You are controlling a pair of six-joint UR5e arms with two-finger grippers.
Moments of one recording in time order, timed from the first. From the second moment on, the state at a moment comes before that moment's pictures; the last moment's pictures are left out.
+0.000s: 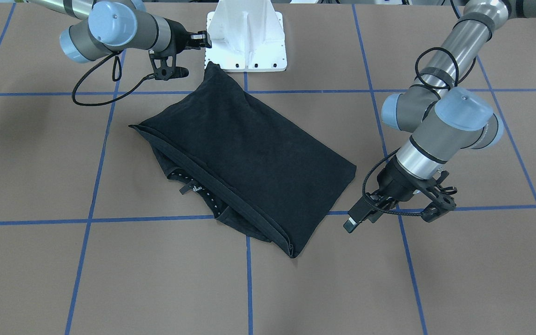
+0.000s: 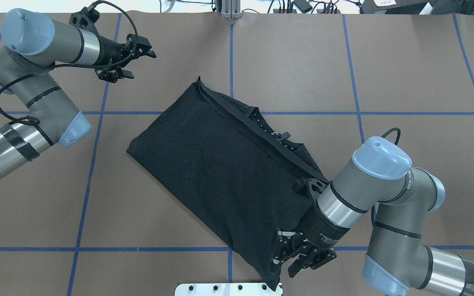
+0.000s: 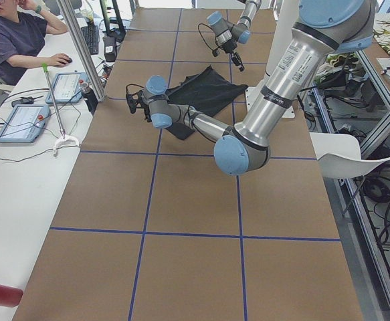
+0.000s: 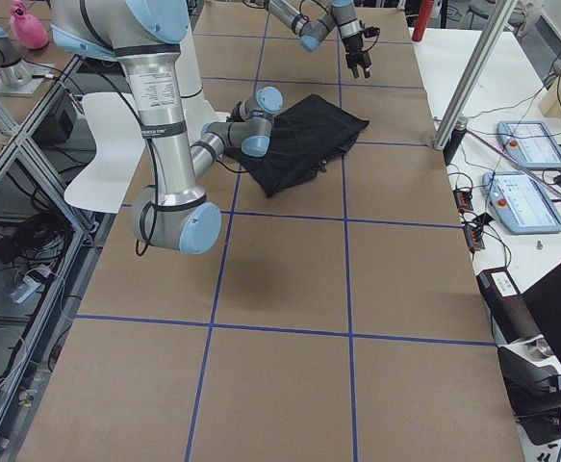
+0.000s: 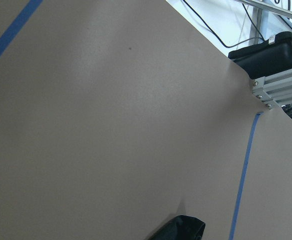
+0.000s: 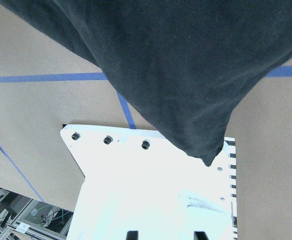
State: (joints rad) left arm -0.90 -2.14 -1.33 -2.49 -2.01 -1.66; right arm 0.43 -1.29 1.90 -0.95 2.56 1.70
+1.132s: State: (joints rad) left arm -0.90 -2.09 -1.43 -2.48 -2.02 -1.67; right arm 0.71 -1.29 1.89 -0.94 2.48 1.69
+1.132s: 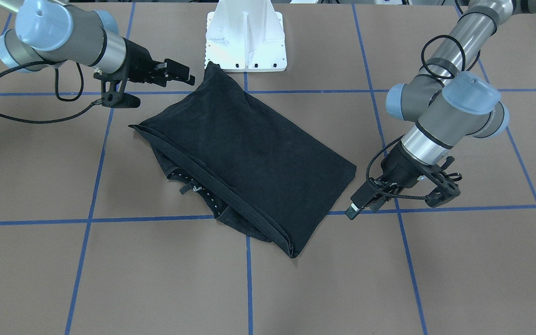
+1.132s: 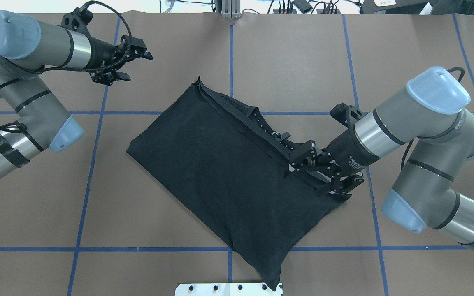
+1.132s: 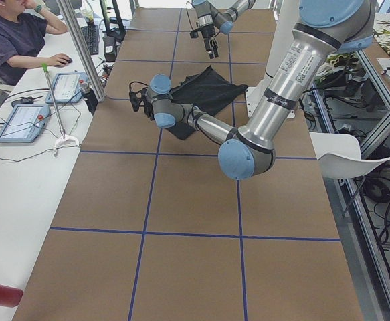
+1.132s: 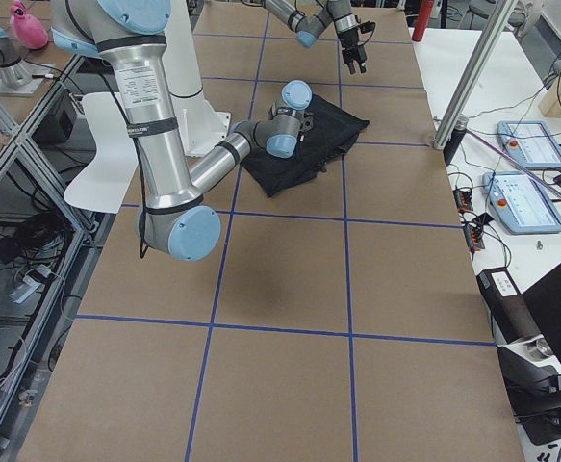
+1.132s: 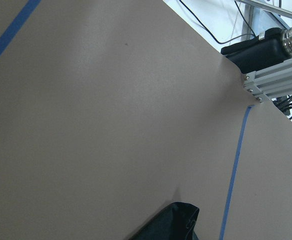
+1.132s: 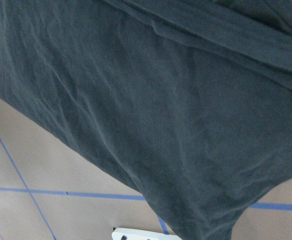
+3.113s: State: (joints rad) left arm -0.87 -2.03 -1.47 -2.48 -2.03 -1.66; right arm 0.87 -1.27 1.88 -0.92 2.32 1.69
